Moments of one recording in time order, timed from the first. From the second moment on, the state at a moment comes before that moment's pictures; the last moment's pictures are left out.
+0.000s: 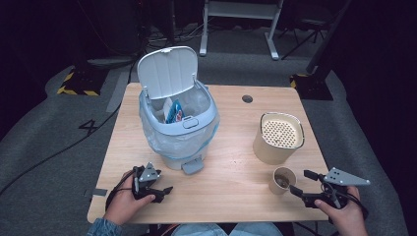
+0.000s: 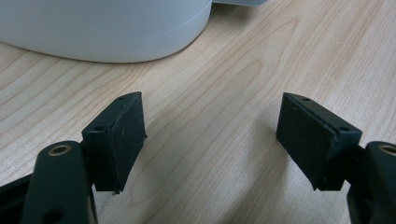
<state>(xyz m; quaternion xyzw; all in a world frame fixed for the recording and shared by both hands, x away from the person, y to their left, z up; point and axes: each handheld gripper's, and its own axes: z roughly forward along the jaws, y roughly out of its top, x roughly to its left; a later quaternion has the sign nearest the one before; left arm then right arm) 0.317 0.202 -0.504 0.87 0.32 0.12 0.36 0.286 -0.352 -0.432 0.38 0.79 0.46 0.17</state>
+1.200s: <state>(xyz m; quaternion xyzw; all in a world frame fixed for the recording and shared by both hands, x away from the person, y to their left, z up) 0.317 0.202 -0.504 0.87 0.32 0.12 0.36 0.308 -0.316 -0.489 0.40 0.79 0.43 0.16</state>
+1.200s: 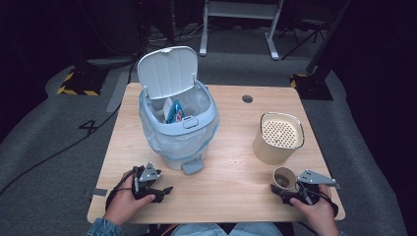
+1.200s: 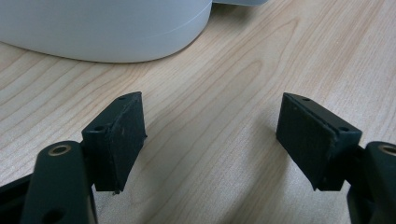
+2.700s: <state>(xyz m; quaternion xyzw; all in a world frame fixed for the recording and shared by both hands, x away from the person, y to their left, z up) 0.317 0.201 -0.504 0.87 0.32 0.12 0.36 0.349 -0.367 -0.364 0.45 0.76 0.43 0.19</state>
